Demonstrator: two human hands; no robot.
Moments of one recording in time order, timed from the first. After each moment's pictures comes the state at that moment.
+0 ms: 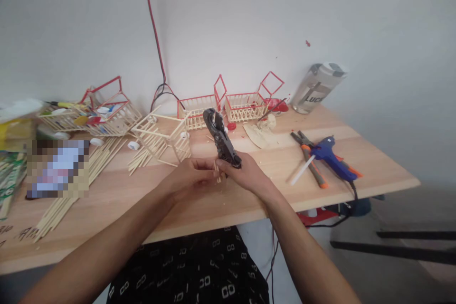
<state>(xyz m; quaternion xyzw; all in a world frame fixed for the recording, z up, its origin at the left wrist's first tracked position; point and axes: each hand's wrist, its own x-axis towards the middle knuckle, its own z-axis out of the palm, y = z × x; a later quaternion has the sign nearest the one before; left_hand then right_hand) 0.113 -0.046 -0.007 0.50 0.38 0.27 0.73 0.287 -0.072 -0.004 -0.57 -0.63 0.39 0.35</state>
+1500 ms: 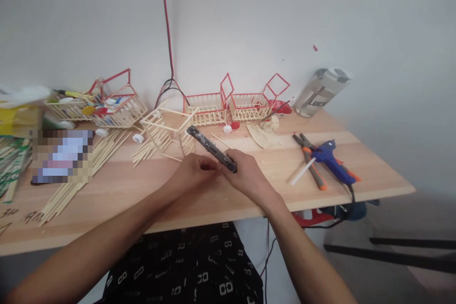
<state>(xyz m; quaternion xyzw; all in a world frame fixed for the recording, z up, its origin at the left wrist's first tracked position) 0.106 -0.049 -0.019 0.73 0.42 0.27 0.48 0.278 -0.079 -0.005 -0.58 -0.73 0.23 0.27</state>
